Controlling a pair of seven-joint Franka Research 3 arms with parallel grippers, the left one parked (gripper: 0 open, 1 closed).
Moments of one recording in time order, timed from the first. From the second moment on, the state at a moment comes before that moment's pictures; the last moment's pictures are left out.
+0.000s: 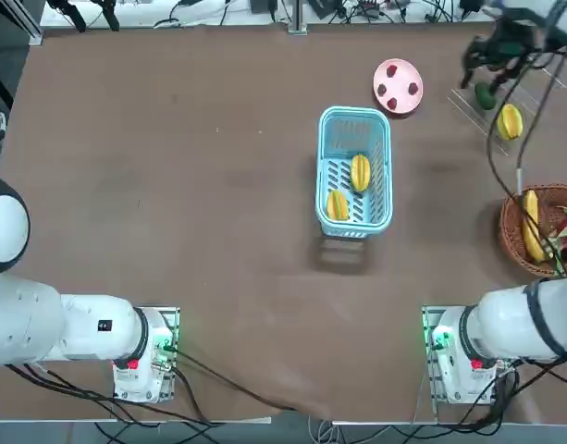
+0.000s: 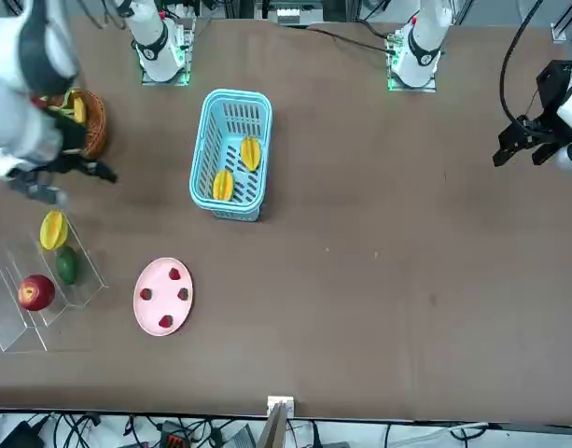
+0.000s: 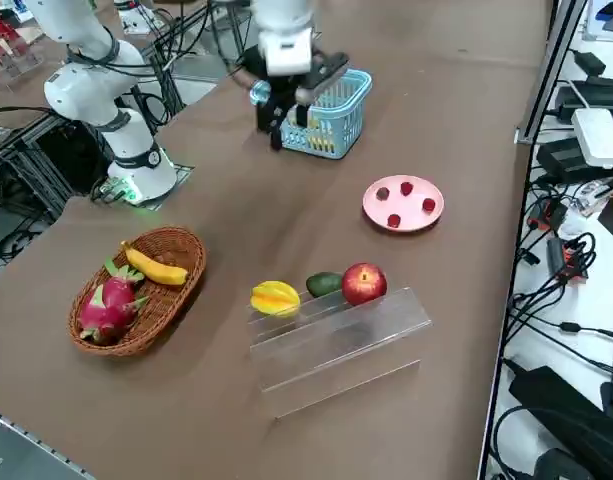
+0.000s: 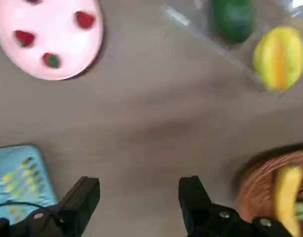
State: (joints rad) arm -0.16 0.03 0.02 -1.95 0.02 1.87 0.07
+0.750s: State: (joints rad) arm -0.37 0.18 0.03 -1.95 -0.10 2.12 -0.32
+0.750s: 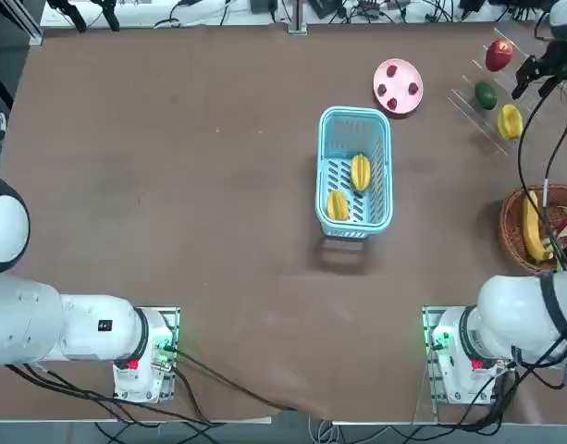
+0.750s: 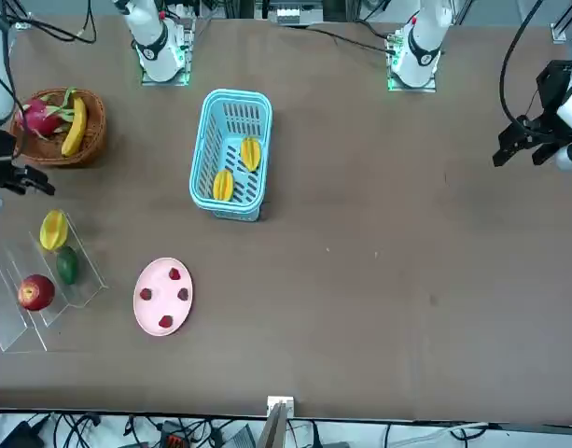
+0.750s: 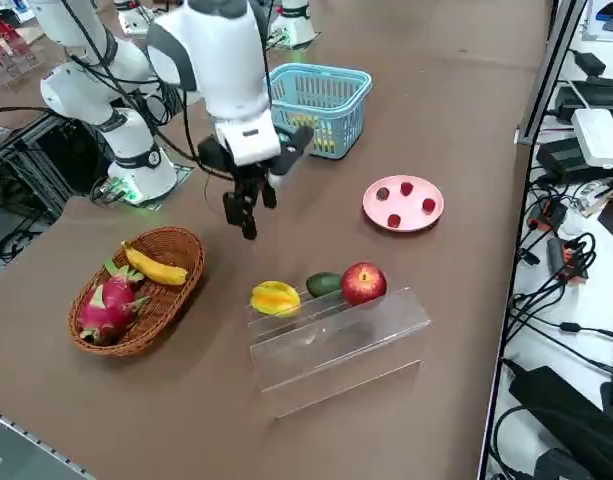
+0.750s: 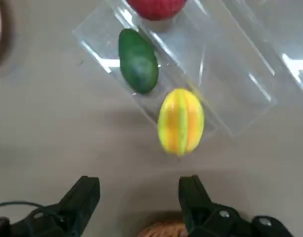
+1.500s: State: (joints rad) arm -0.38 0.32 0.04 -1.85 -0.15 2.25 -0.34
